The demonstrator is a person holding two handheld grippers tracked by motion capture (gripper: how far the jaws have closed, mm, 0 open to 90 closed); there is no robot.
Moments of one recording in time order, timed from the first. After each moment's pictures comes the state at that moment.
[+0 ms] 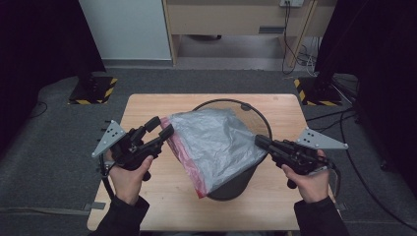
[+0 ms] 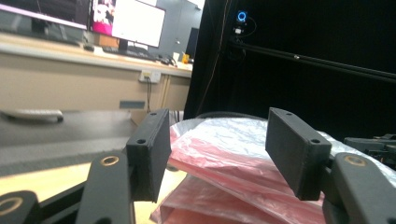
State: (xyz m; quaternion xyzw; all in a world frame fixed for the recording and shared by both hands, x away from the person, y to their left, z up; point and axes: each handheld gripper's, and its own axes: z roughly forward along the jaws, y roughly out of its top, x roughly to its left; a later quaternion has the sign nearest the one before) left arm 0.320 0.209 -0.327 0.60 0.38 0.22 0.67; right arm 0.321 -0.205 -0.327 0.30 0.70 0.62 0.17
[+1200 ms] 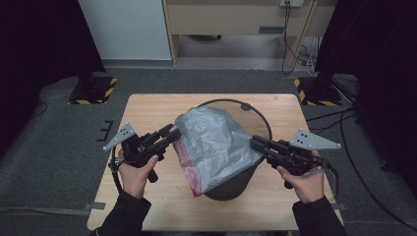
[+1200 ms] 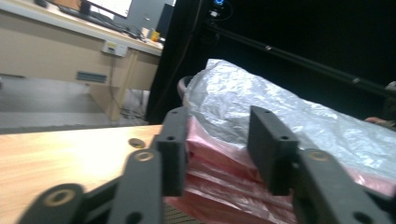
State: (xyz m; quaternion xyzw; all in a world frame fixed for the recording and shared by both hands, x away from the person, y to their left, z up) left arm 0.341 0.209 -0.361 0.60 0.37 0.13 0.69; right arm 0.323 -0.197 -0.332 0.29 0.72 0.61 0.17
